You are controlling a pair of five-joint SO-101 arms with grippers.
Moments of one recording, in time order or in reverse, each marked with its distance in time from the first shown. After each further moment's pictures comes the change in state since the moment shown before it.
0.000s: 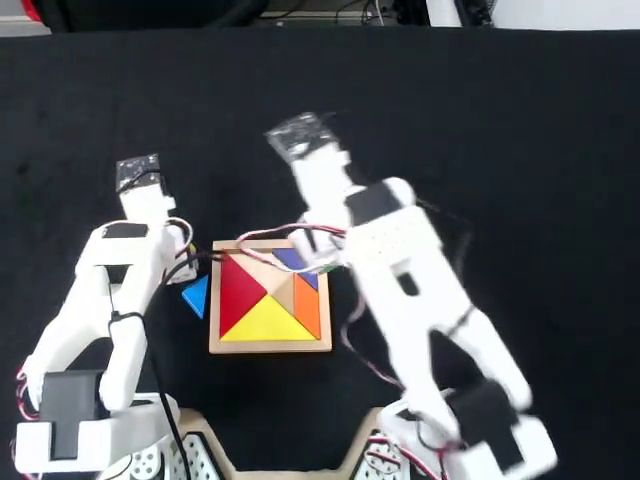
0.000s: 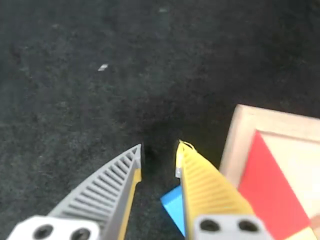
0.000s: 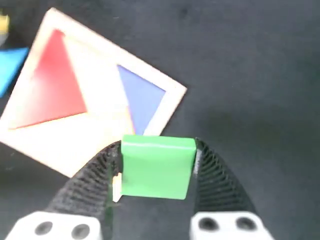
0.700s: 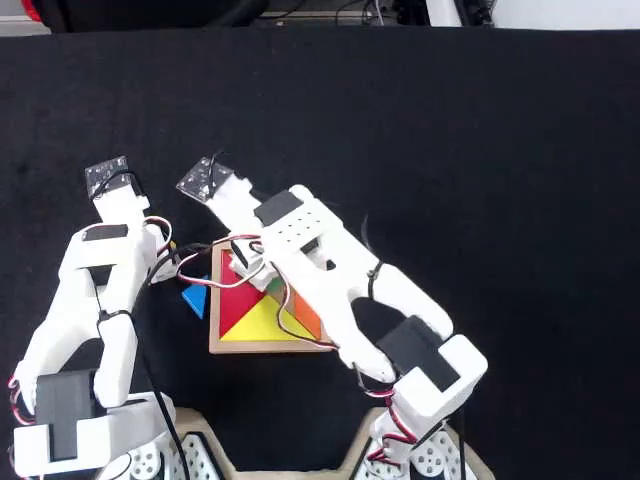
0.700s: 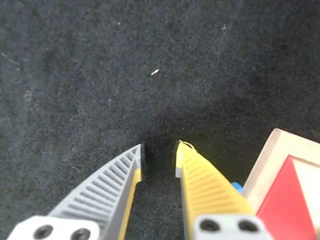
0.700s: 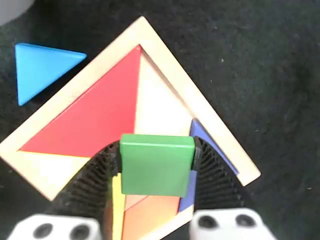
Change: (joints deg) left arm -5.2 0.0 0.0 0.0 2.9; right arm -11.2 22.2 -6.9 -11.2 7.0
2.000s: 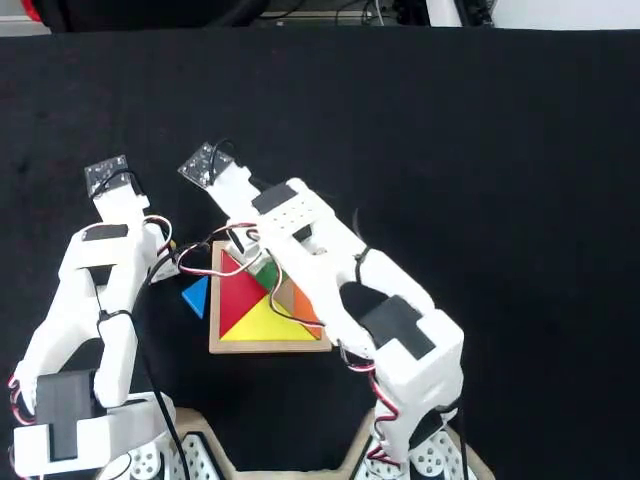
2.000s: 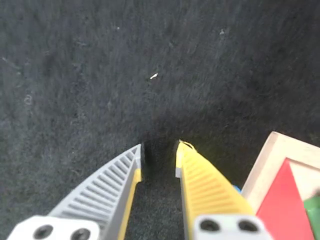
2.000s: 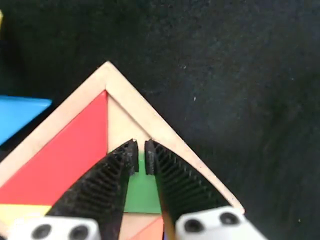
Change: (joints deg) left arm 0.0 0.0 0.0 -0.7 0.0; right arm 1.6 8.8 -6.6 -5.4 -1.2
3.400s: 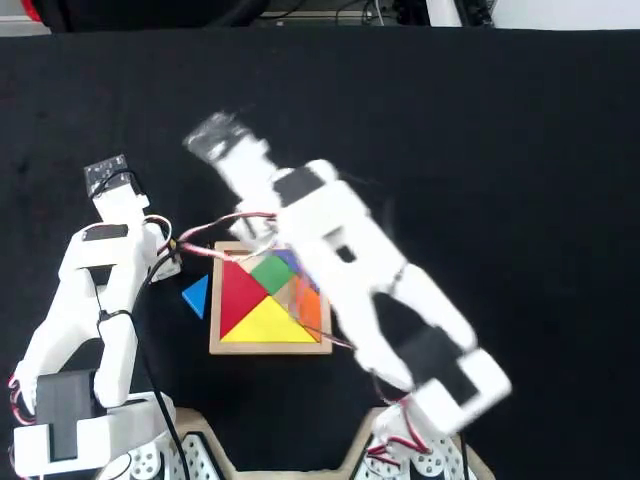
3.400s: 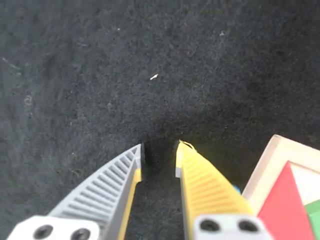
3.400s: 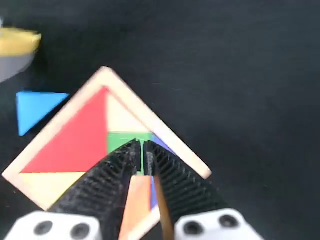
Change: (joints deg) left arm -0.1 -0.1 0.0 -0.2 -0.1; right arm 4.7 -18.4 2.6 7.7 -4.1
